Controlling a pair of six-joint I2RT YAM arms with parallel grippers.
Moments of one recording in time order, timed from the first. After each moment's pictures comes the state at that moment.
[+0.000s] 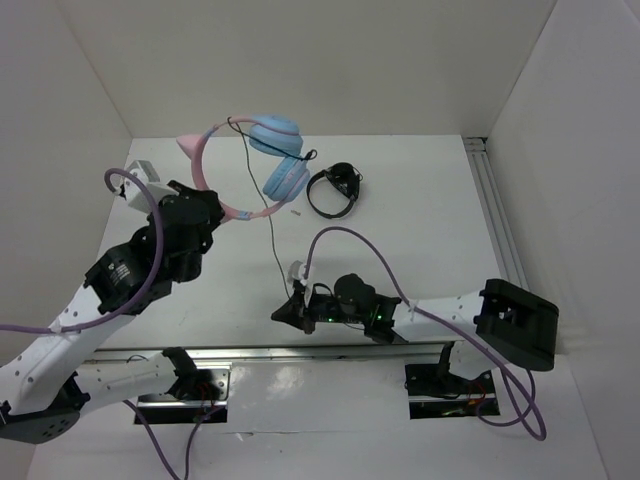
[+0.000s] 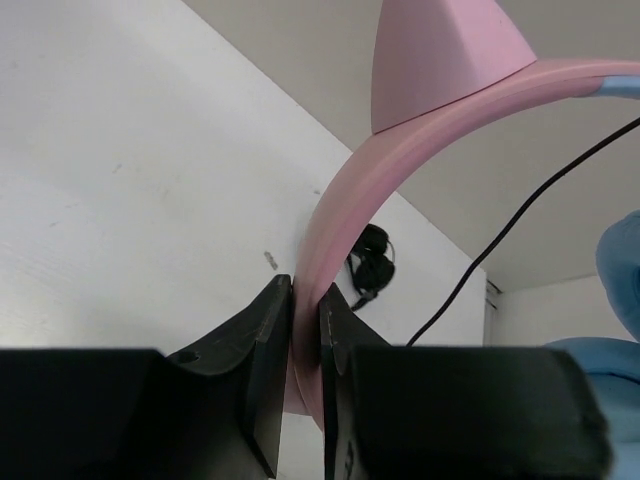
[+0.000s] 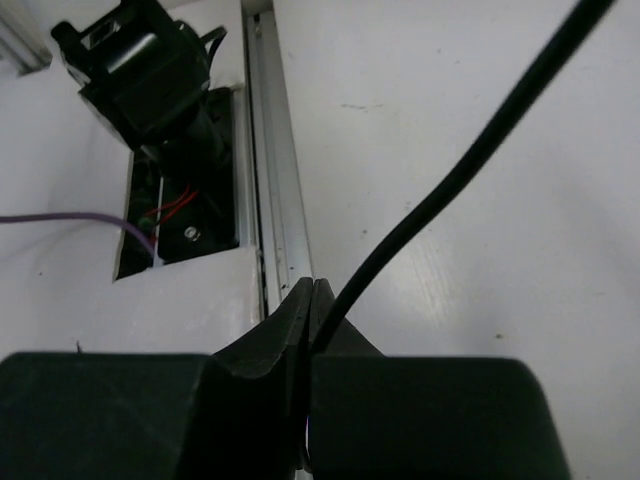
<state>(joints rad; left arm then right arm) -0.81 0.95 1.36 -0.78 -0.96 -1.05 1.15 1.40 0.51 0.77 -0.28 0.15</state>
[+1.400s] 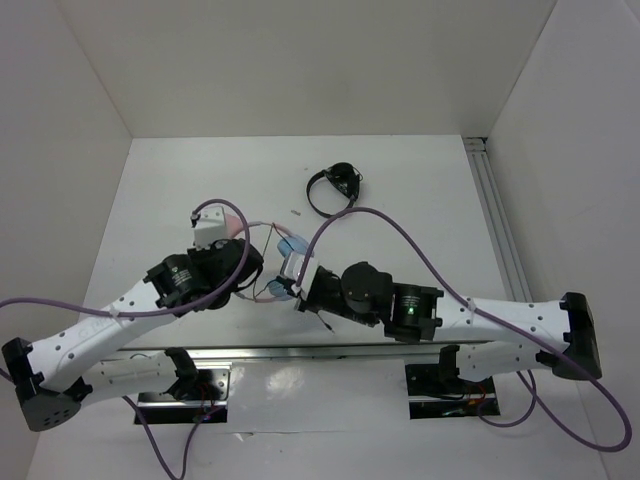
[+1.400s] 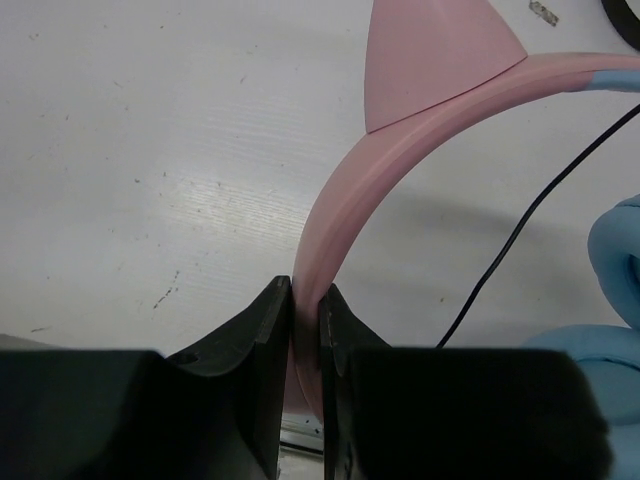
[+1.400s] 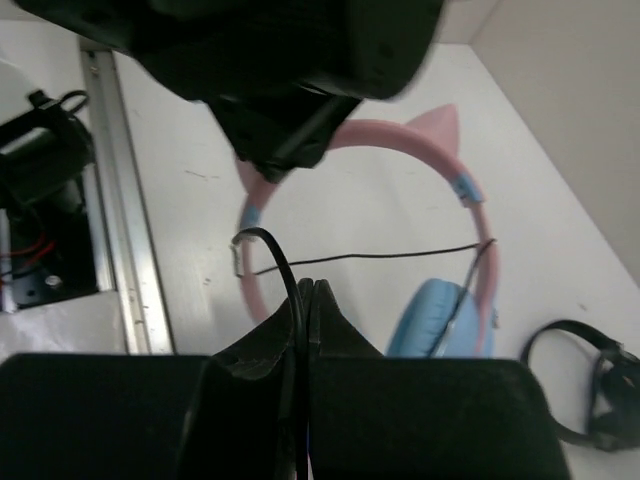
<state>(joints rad) -0.89 1.02 1.06 -1.13 -0.84 -0.95 1.34 1.13 0.94 0.06 0.20 -0.27</state>
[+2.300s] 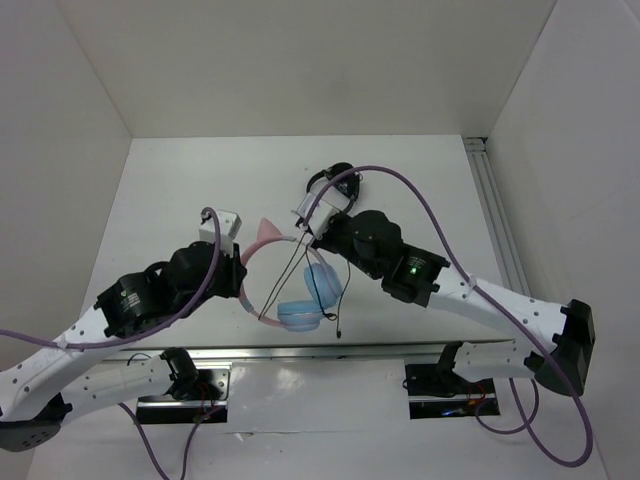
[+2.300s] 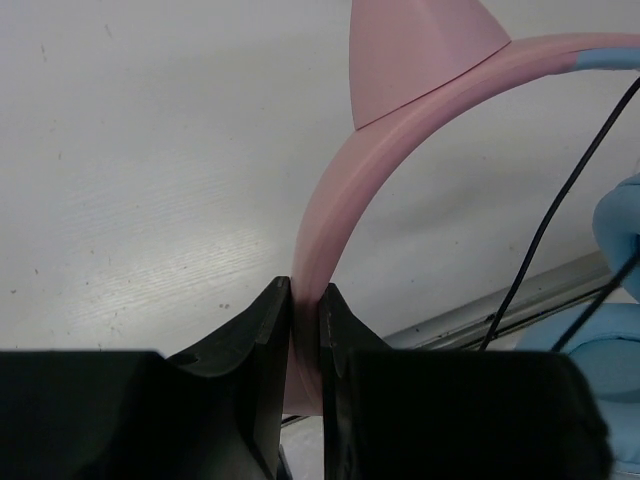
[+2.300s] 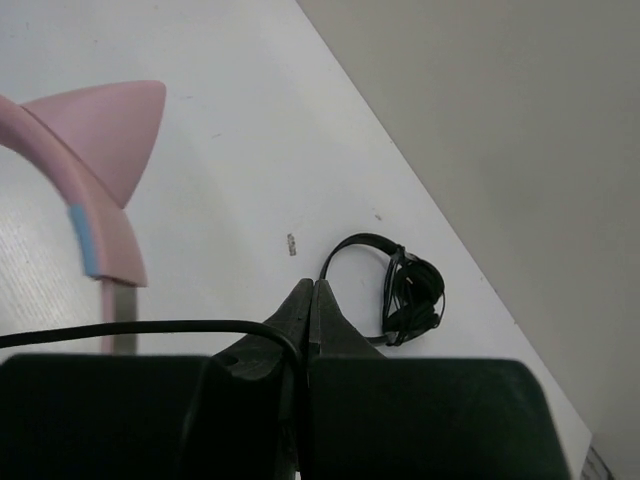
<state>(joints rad) -0.93 0.80 1.05 -0.91 -0.46 -0.50 1.02 1.18 1.05 -0.02 0.28 -0.50</state>
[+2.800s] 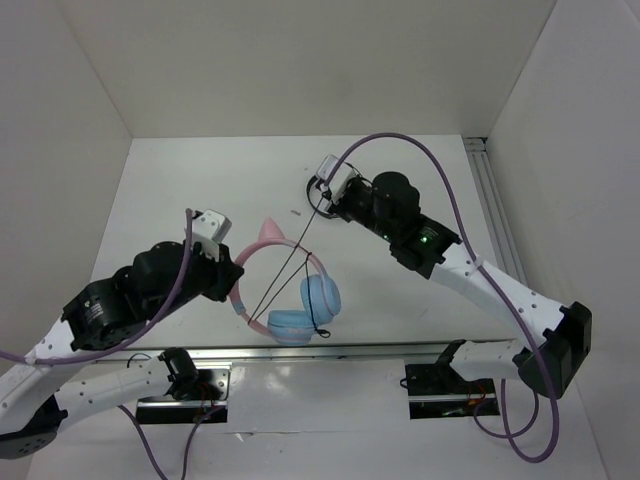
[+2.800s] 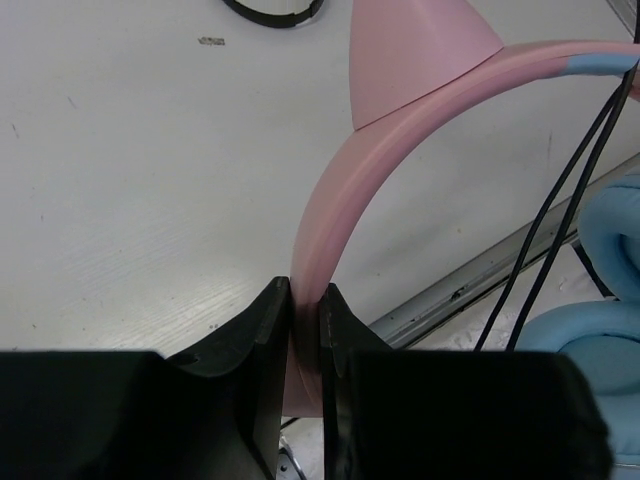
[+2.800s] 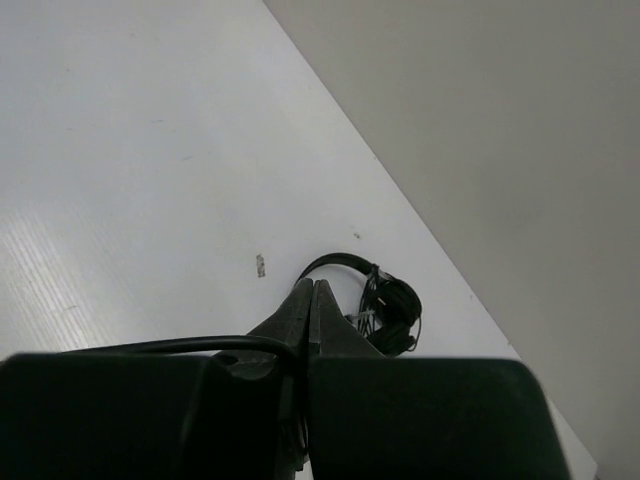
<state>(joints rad) -0.93 0.72 1.14 -0.92 -0.30 -0.35 0.76 1.24 1.16 -0.04 0.00 -0.50</state>
